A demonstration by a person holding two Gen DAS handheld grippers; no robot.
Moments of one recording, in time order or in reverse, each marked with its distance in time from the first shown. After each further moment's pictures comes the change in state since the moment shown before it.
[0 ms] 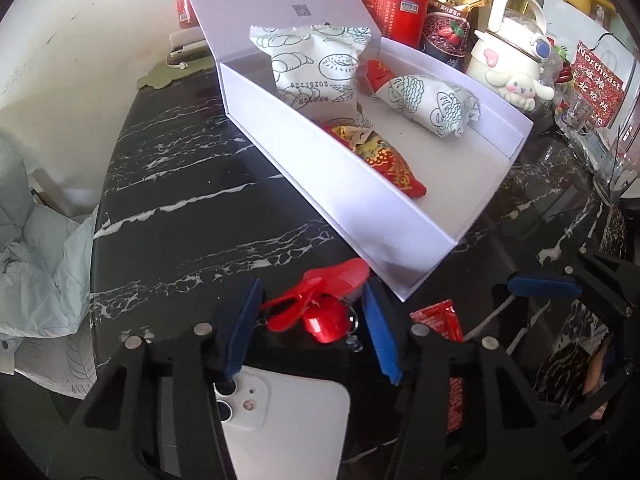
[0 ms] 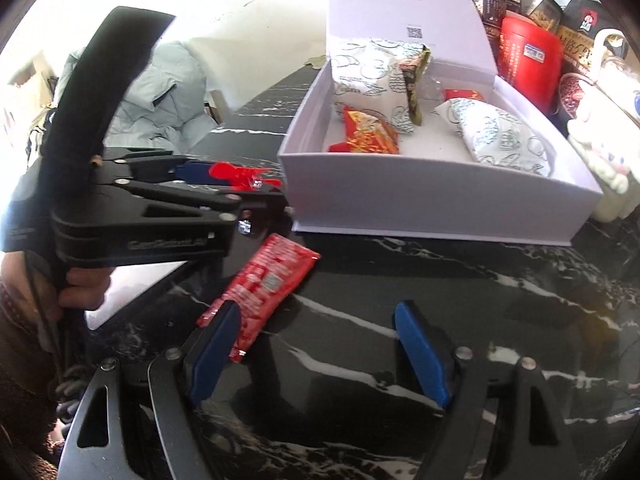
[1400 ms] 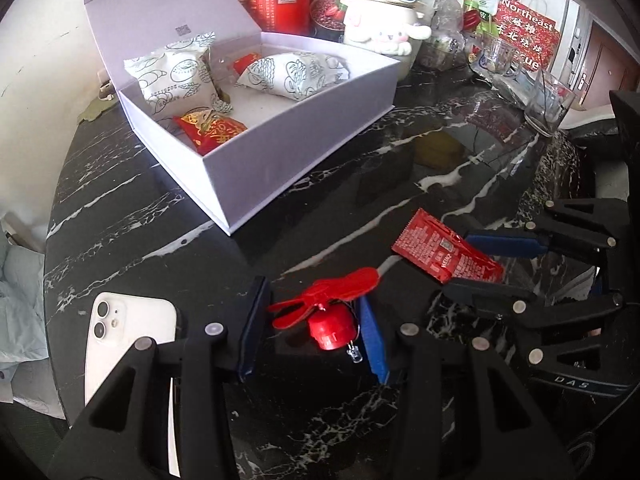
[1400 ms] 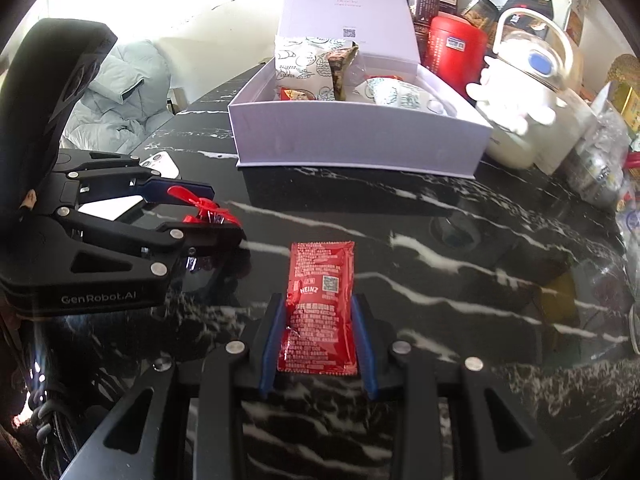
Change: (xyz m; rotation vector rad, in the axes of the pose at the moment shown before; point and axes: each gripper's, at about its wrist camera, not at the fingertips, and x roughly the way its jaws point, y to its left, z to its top) left arm -0.031 -0.089 -0.046 0.189 -0.006 -0.109; right arm -0.058 -0.020 -0.076 0.030 -0.026 -0.203
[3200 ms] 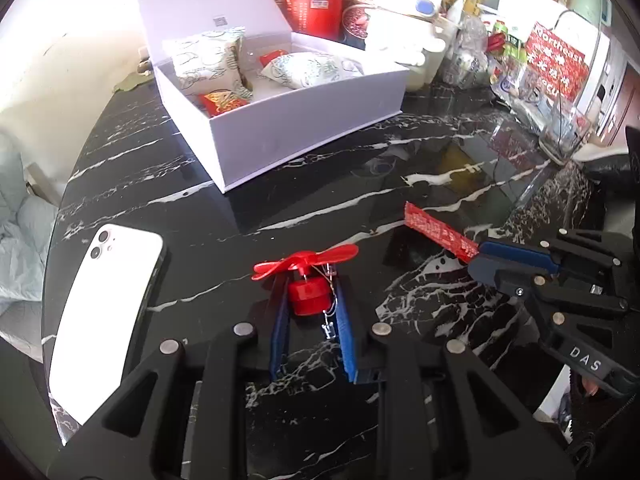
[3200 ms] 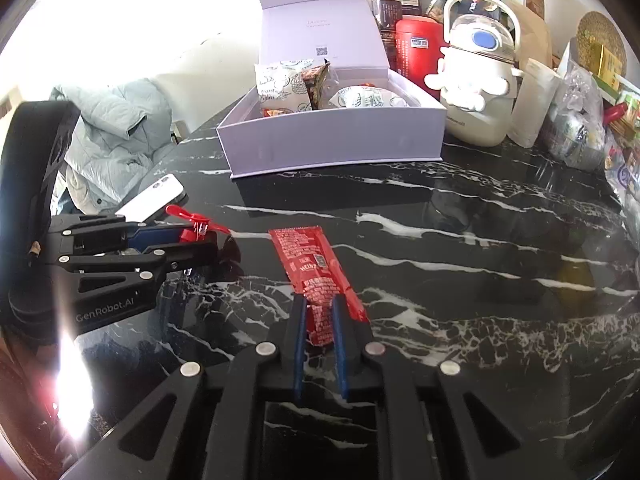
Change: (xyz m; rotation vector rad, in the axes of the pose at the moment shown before) left arm -0.016 -0.020 -0.026 -0.174 -0.032 0.062; right arm -0.027 -0.028 -0.020 0.119 -0.078 0.081
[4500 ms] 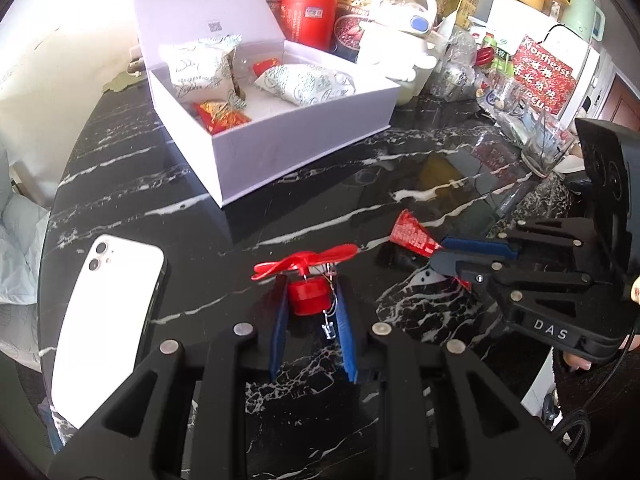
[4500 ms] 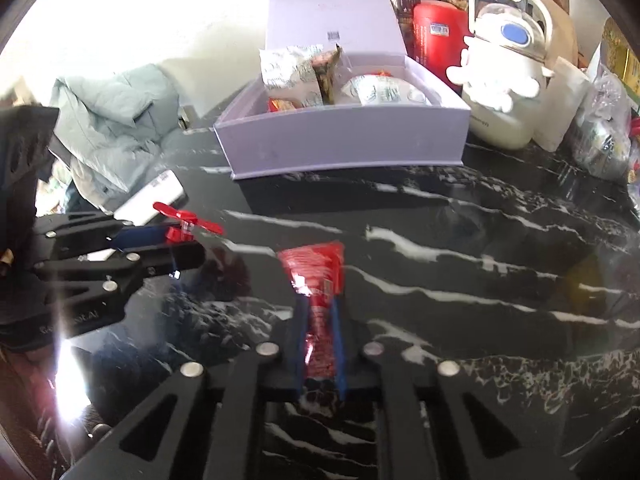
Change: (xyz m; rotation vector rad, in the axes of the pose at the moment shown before) left arm -0.011 0.007 0.010 0.007 -0.014 -0.080; right arm 0.019 -0.002 0.025 -0.032 0.080 0.055
